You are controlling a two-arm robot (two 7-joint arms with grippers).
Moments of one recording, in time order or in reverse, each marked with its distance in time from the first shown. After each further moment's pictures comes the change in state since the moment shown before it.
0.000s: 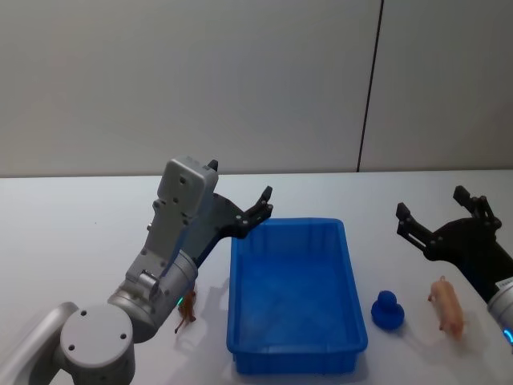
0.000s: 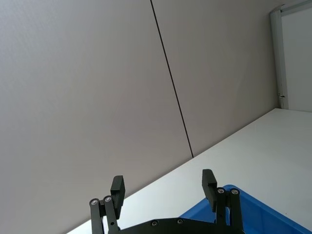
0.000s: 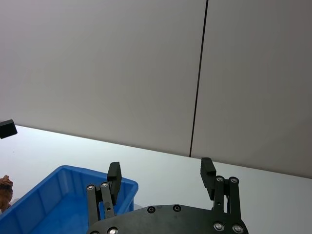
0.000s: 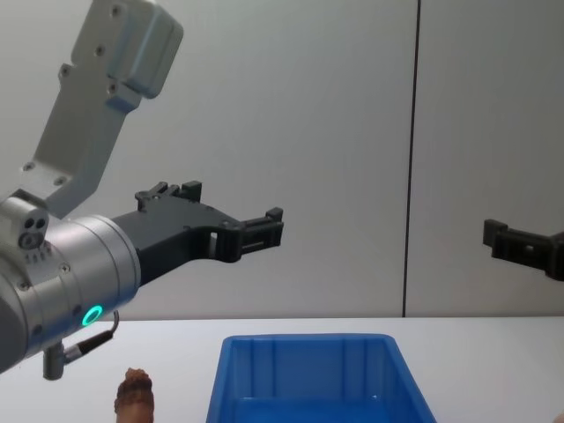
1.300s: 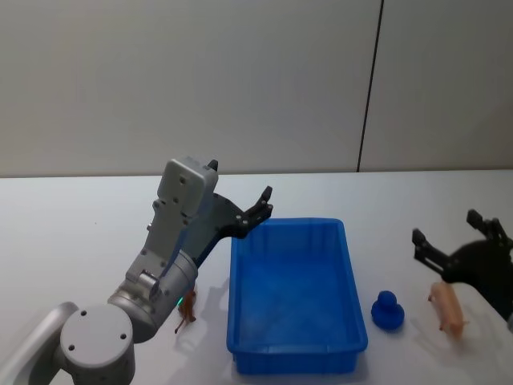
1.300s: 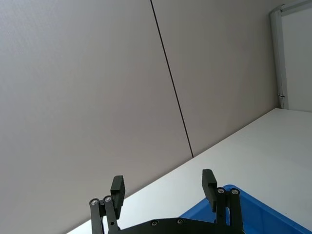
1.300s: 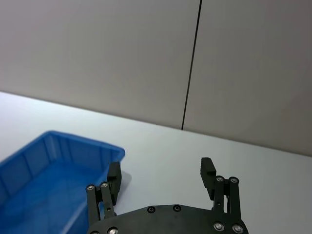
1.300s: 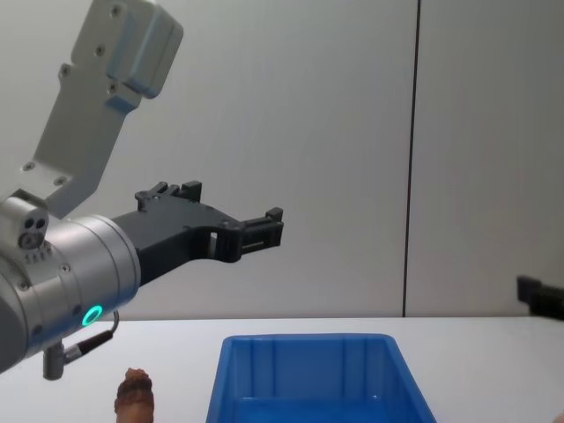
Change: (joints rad) left arm 0.000 0.000 0.000 0.000 0.000 0.000 0.000; right arm -0.027 0.057 0.033 0.026 0.009 0.047 0.048
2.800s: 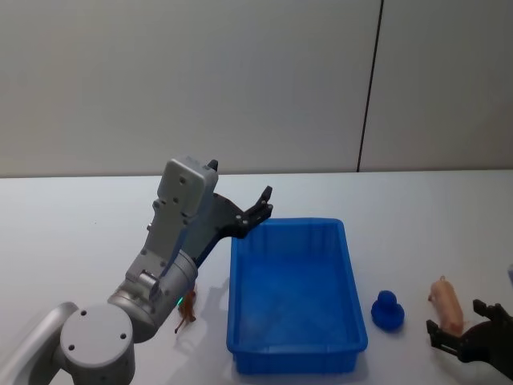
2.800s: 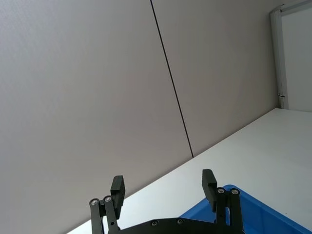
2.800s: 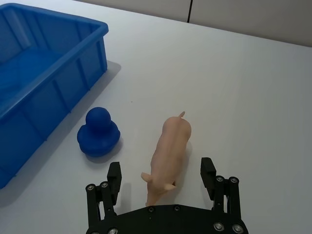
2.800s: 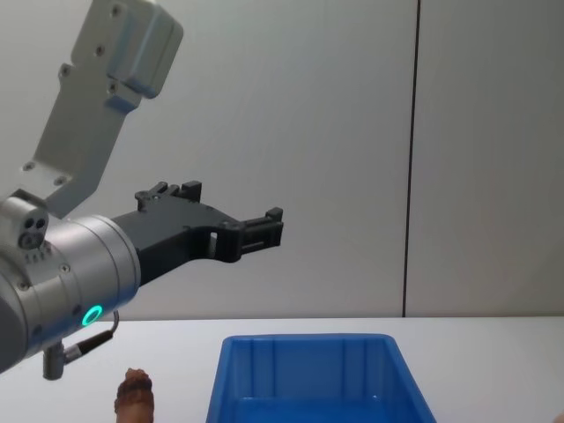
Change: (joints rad) left arm 0.000 0.000 0.000 0.000 0.000 0.000 0.000; right arm -0.026 0.045 0.010 0.156 -0.018 0.174 0.115
